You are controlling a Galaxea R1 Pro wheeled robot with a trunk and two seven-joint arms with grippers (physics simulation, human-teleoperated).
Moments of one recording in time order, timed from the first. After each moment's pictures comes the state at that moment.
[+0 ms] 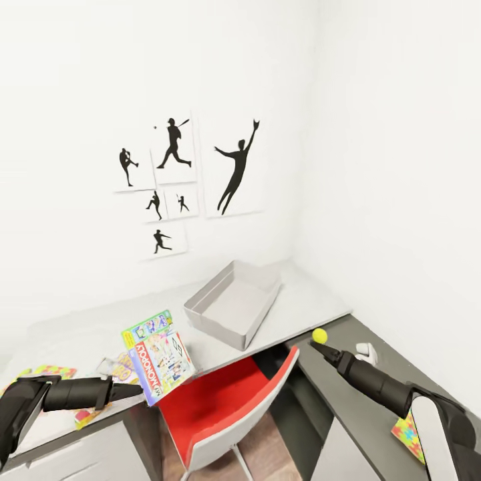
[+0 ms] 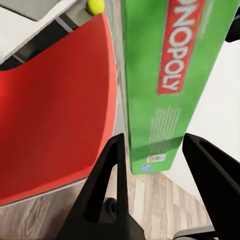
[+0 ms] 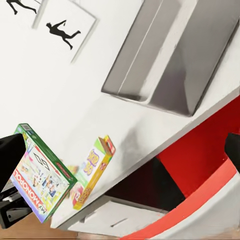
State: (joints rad) left arm -0.52 0.41 0.12 -0.75 -0.02 0.50 -1.57; right arm -0.21 -0.01 -0.38 -1.57 -0.56 1.01 0.57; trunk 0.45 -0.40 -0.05
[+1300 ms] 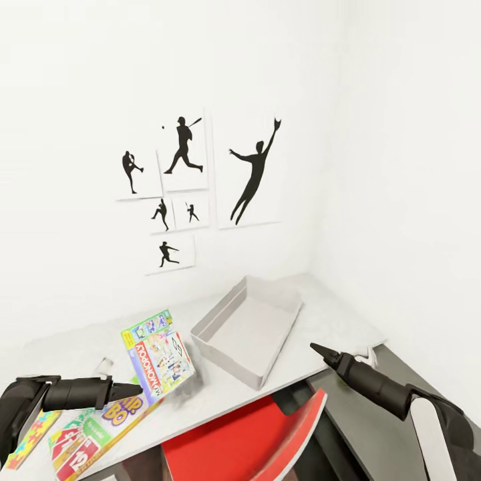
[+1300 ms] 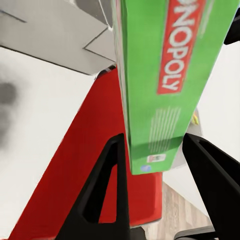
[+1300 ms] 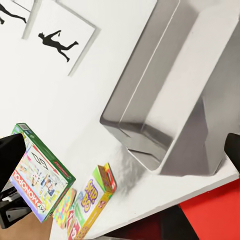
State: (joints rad) left arm -0.52 0.41 0.12 -0.75 -0.02 0.50 -1.57; right arm -0.21 -0.01 -0.38 -1.55 -0.56 1.00 0.58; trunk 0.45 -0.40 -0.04
